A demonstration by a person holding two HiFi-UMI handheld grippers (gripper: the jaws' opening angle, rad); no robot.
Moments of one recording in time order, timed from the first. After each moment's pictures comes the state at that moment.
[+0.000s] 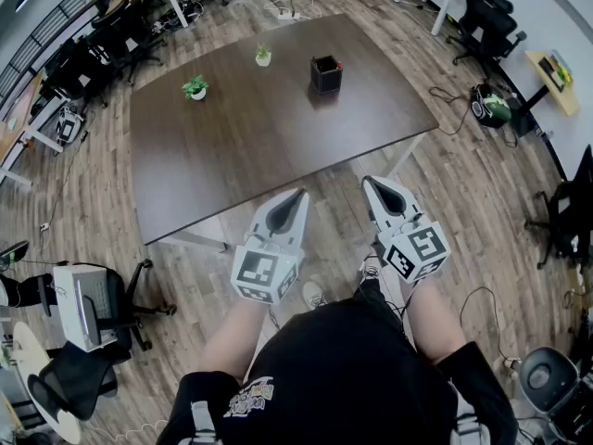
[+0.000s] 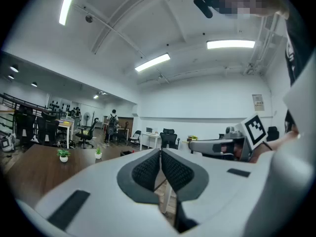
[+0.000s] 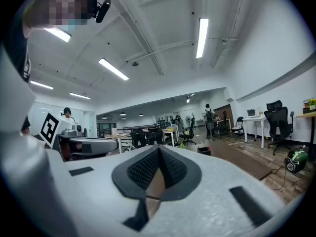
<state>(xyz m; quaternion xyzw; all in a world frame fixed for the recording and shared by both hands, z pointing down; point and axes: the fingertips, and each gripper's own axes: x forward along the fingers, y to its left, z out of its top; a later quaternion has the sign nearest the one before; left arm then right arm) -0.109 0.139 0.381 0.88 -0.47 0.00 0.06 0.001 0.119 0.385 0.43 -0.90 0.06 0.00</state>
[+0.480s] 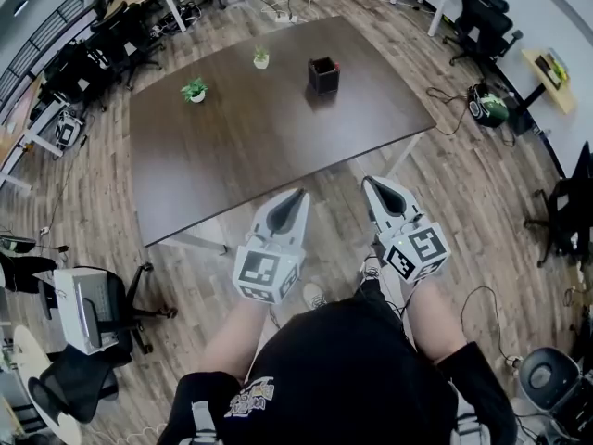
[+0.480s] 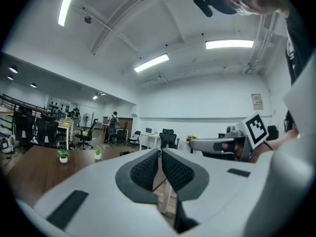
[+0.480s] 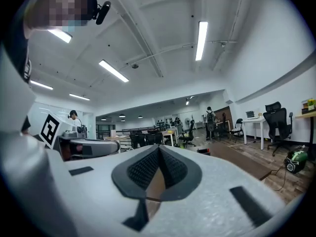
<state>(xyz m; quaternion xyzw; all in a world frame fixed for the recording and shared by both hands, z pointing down) -0.107 0.144 0.378 0.88 -0.47 0.00 0.05 0.001 0.127 0.376 0.43 -0.90 0.06 -0.01</state>
